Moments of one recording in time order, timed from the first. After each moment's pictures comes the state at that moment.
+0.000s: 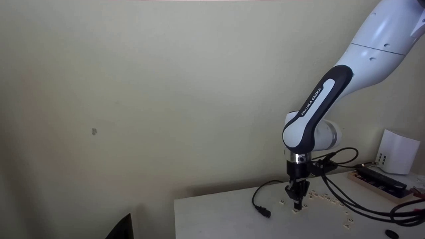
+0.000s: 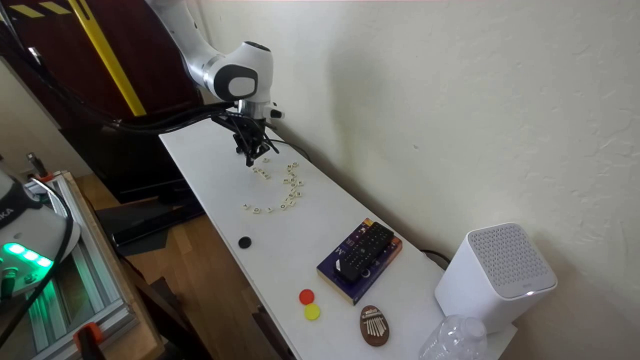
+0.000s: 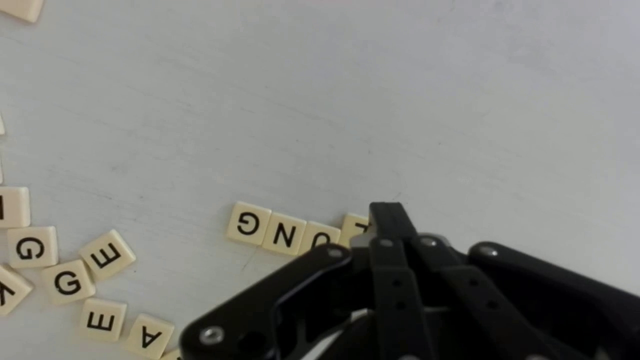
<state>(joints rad) -0.05 0.74 0.09 -2.07 0.02 2.56 -0.23</state>
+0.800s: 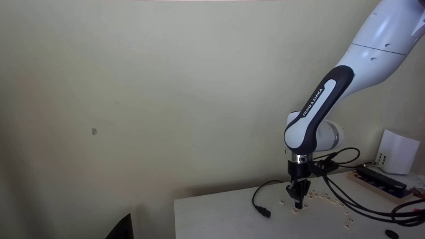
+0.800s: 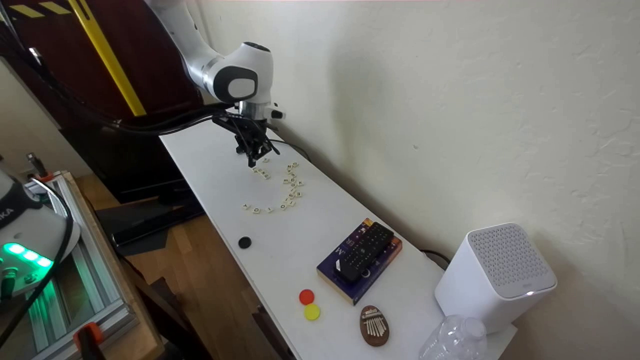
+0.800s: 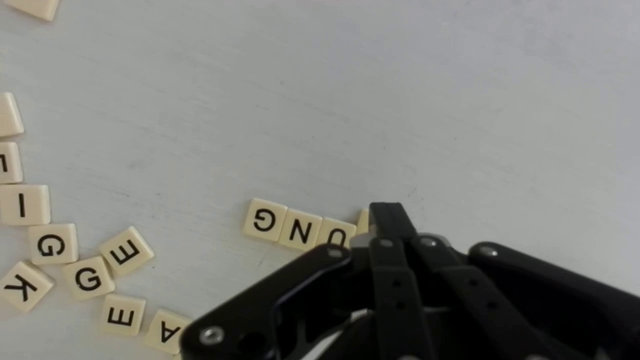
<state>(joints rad) -0.05 0.74 0.08 -2.08 0.02 2.60 -0.23</state>
